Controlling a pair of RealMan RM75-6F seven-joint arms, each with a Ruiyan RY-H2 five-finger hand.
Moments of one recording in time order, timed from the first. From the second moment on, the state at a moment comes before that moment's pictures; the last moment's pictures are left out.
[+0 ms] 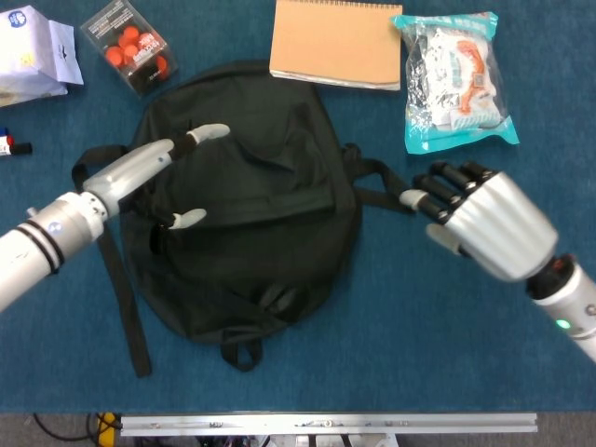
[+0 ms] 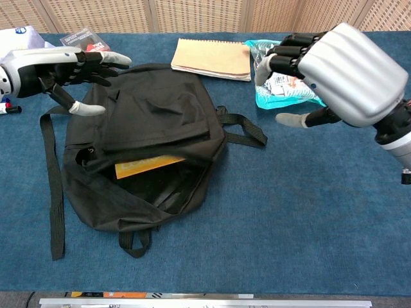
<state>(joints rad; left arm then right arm) -0.60 -1.00 -0.32 -1.75 1.68 0.46 -0.98 0.55 -1.39 -0.05 -1.62 -1.81 1.48 -0.42</state>
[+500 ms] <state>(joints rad) -0.56 -1.03 -0.18 -1.55 1.60 0.72 -0.79 0.43 -1.27 -0.02 -1.63 -1.57 1.44 -0.37</state>
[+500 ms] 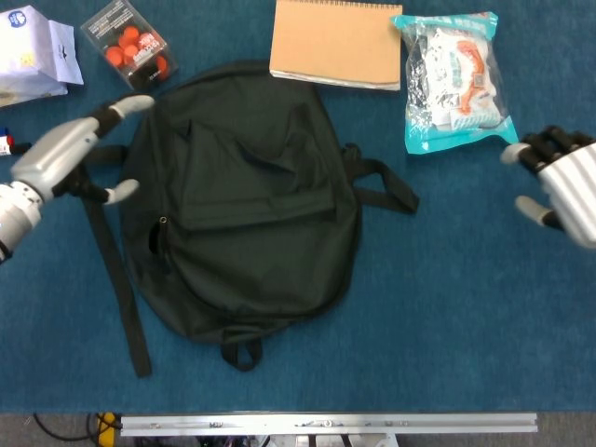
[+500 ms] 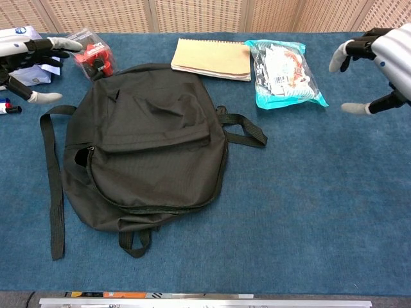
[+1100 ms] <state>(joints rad) -0.26 -1.13 -0.11 -1.55 1.35 1.23 -0.16 0.23 -1.17 0.00 -1.57 -1.44 1.51 -0.20</state>
